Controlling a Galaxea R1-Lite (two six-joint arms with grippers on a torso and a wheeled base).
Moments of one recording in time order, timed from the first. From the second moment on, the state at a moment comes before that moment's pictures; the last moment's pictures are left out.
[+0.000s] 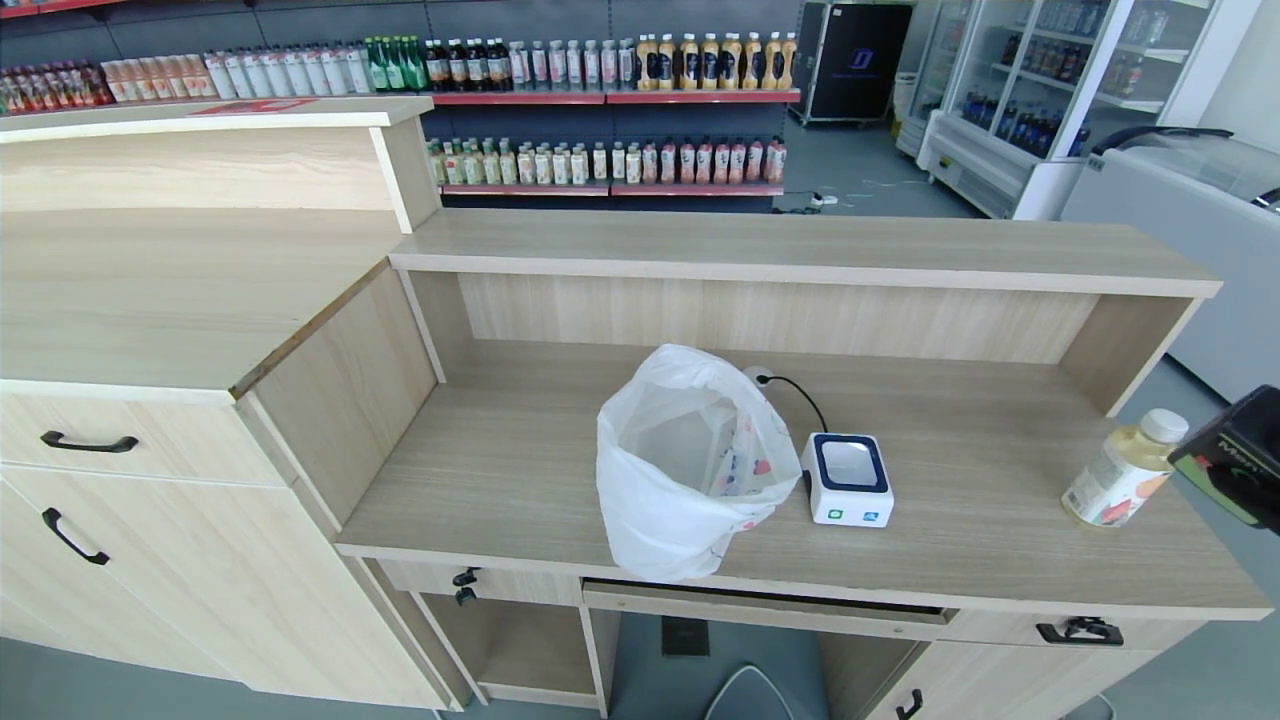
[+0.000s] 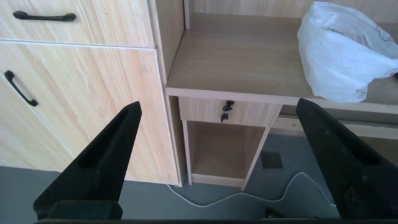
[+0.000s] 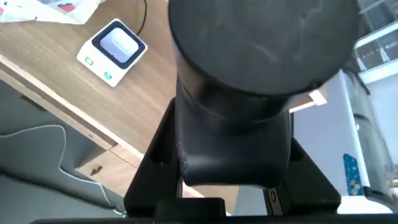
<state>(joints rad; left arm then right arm) 0.00 0.00 0.00 0.00 0.00 0.00 -0.11 0.93 -0.44 -0.35 0.17 -0.83</state>
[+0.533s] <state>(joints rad) 0.00 0.00 0.00 0.00 0.00 0.00 -0.10 1.13 -0.59 -0.29 0.02 -0.12</state>
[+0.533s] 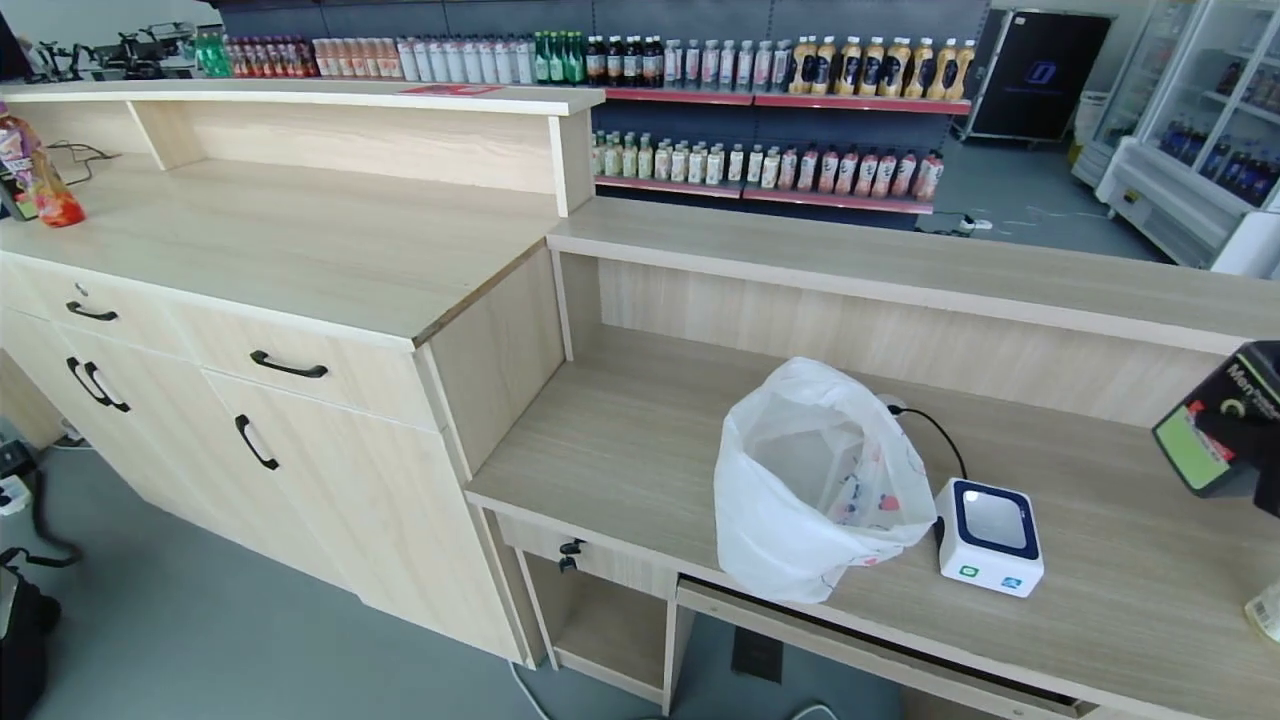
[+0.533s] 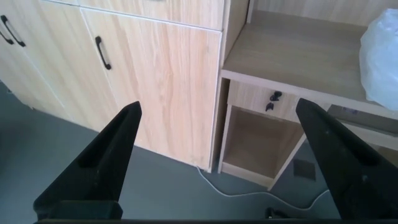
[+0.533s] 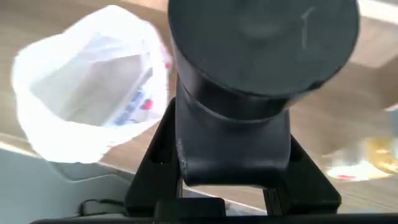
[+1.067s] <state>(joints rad) 0.00 0.00 0.00 0.00 0.00 0.00 -0.39 1.51 -0.66 -0.41 0.54 0.13</state>
